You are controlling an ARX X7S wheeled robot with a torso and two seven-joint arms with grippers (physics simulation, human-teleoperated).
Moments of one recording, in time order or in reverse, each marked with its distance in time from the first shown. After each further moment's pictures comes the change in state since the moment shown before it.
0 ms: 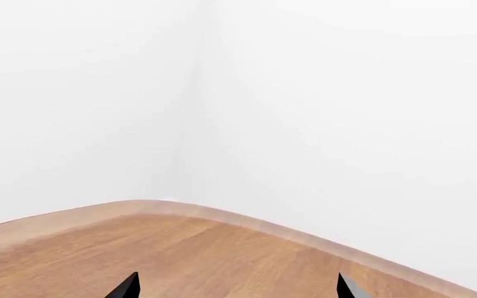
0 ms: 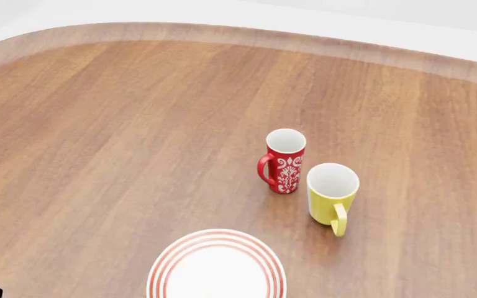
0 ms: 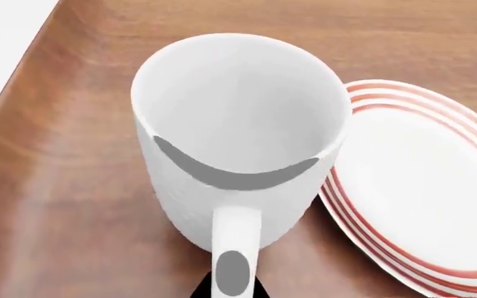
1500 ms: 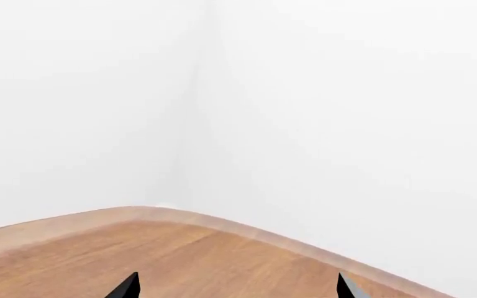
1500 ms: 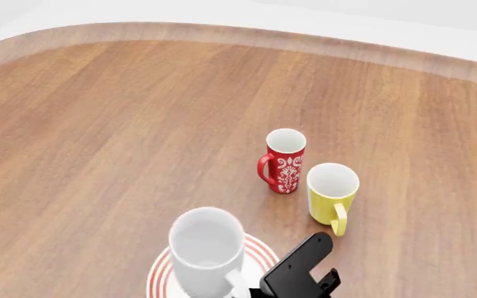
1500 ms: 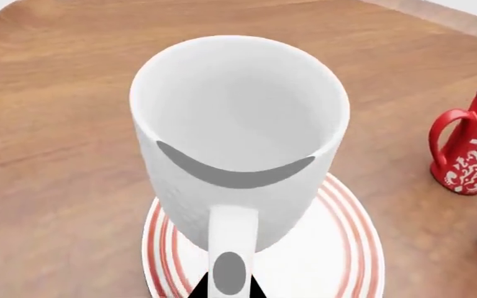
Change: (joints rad) left arm 0.016 -0.019 0.004 0.032 -0.025 0.023 -0.024; right arm 0.210 -0.122 0.160 0.118 0.145 0.167 0.130
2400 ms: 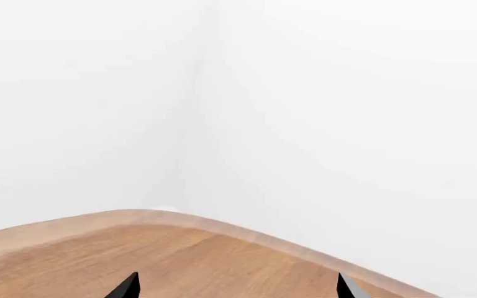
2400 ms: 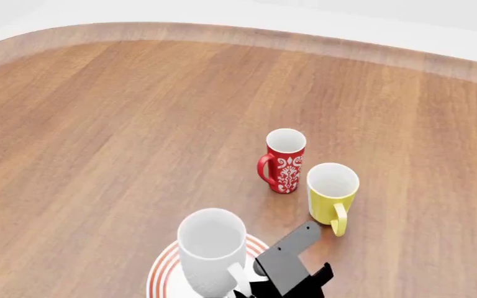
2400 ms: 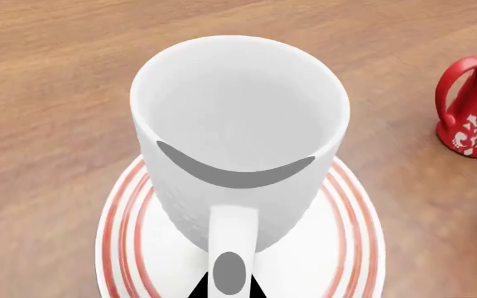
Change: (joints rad) left arm 0.009 -0.014 0.001 0.018 -0.012 0.007 -0.016; right arm 0.161 -0.121 -0.047 0.355 -0.041 -0.039 -0.011
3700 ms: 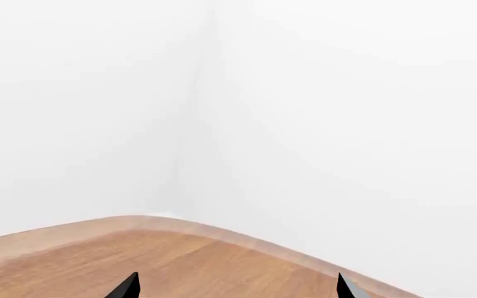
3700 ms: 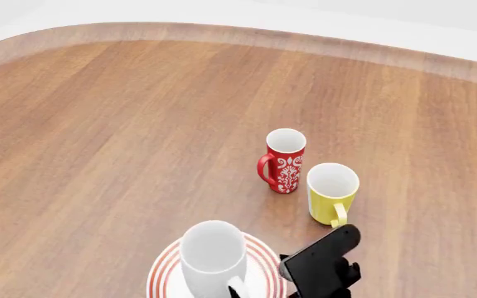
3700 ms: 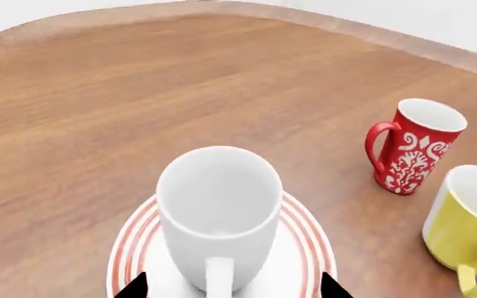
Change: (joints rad) left arm 0.008 -0.020 0.002 0.024 -0.012 0.011 -0.023; right arm -0.195 0.135 0.119 -0.445 0.117 0.071 0.141
